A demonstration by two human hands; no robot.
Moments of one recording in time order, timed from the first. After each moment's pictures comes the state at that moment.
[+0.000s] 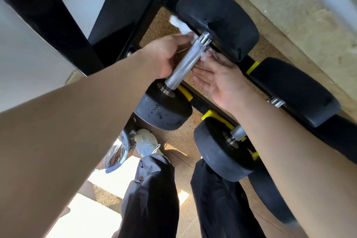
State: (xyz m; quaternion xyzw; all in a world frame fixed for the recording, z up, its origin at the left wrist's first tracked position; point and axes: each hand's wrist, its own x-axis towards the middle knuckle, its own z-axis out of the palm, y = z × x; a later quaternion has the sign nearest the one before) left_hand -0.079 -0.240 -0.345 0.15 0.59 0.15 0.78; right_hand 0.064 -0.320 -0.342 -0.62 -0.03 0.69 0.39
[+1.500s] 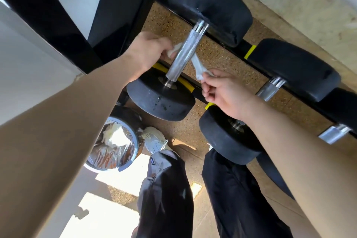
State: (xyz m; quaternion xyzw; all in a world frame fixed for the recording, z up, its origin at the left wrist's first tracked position) left_hand -0.115 -0.243 -0.315 0.51 0.63 0.02 0.58; right_hand 0.075 -0.363 -0.326 -0.61 -0.09 0.73 0.29
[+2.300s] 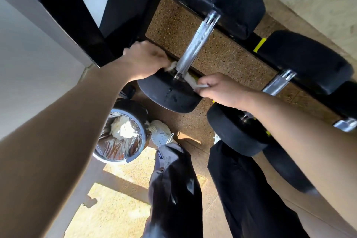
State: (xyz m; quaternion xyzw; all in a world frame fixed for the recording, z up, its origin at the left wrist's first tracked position) left_hand -0.164 -0.258 -0.317 0.63 0.59 -0.13 0.49; right_hand 0.052 -0.361 -0.331 -0.60 -0.49 0.63 0.00
